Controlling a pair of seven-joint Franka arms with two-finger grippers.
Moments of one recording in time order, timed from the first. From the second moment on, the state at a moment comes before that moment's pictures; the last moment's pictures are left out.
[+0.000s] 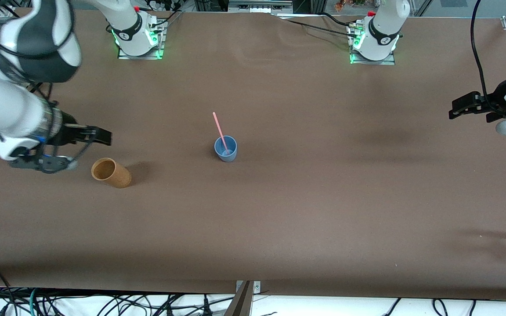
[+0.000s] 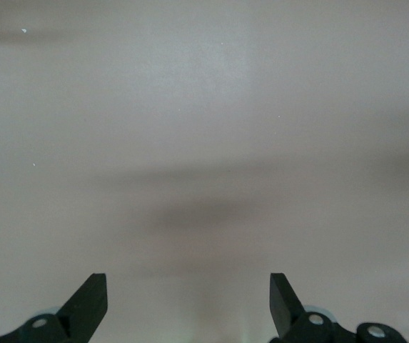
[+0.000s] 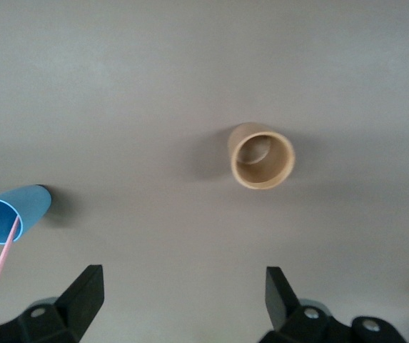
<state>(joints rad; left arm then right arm) 0.11 0.10 -0.08 -1.52 -0.02 1.49 0.09 0.52 0.33 -0.48 -1.37 0.17 1.54 0.07</state>
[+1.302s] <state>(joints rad) 0.11 0.10 -0.08 -1.52 -0.02 1.49 0.09 0.09 0.07 -0.09 -1.57 0.04 1.55 -0.02</state>
